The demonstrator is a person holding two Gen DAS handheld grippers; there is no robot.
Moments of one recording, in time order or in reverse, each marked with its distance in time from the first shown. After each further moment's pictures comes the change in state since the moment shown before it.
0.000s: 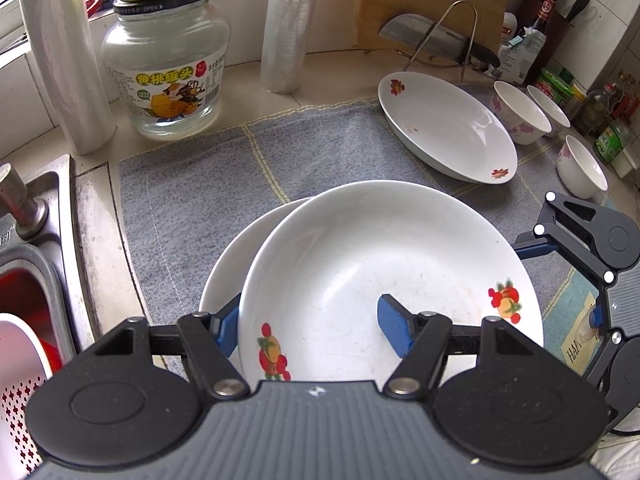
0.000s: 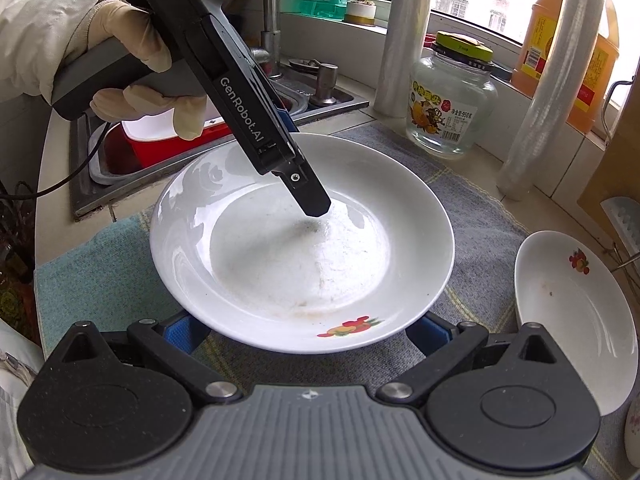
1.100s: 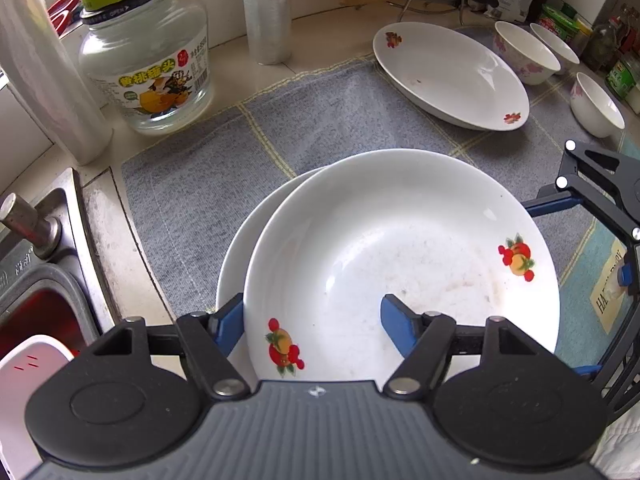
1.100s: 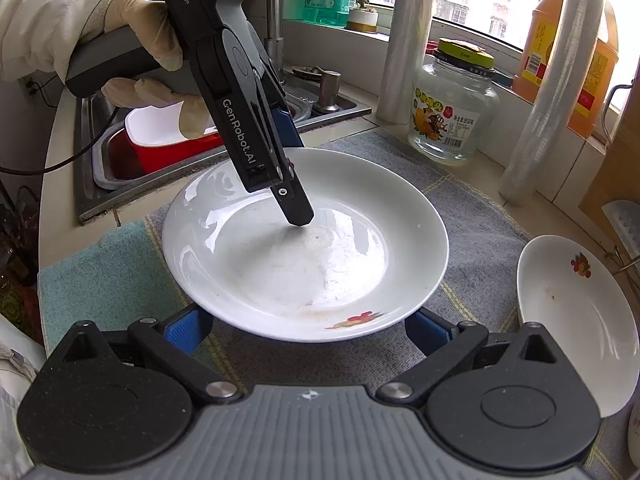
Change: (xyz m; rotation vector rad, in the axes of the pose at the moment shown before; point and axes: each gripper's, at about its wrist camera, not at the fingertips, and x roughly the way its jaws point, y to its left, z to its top) left arm 0.006 -0.010 0.007 0.141 0.138 0.091; right arm -0.005 0.002 -0.002 -0.003 -0.024 0.007
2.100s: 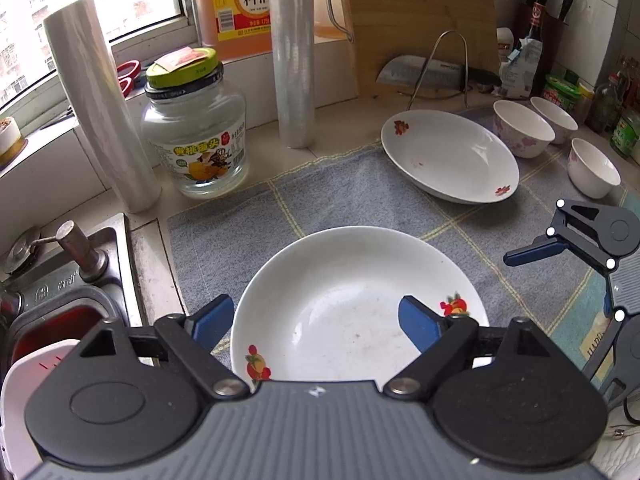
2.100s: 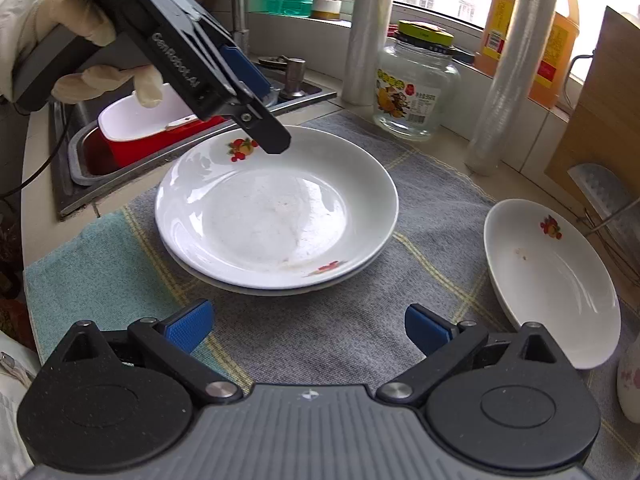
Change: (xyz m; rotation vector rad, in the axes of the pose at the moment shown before) left arm -0.049 -0.022 -0.023 -0.063 -0.289 0.095; right arm -0.012 -0.003 -0.016 0.082 0.032 -0.093
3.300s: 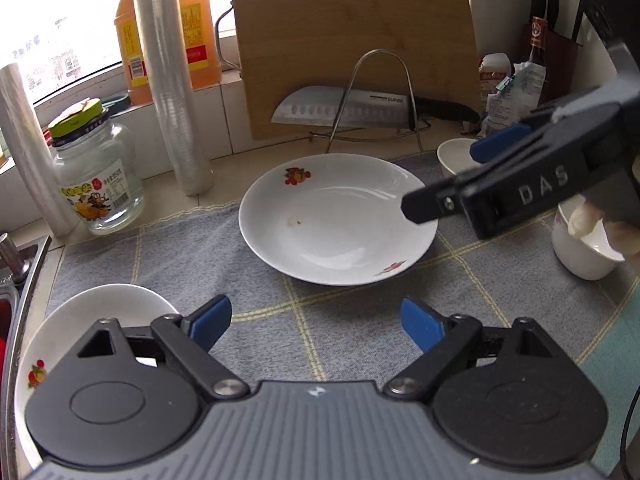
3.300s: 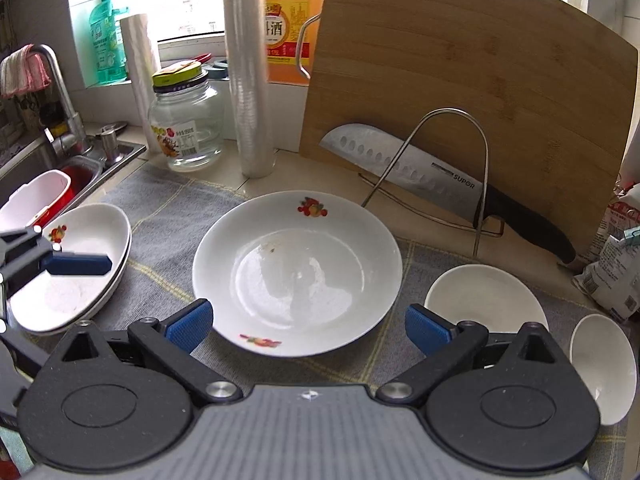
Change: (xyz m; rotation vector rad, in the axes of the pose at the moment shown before) left arm 0.071 -0.192 0.031 -0.125 -0.122 0.151; right arm -0.059 -0.194 -0.019 0.304 -0.038 -0.166
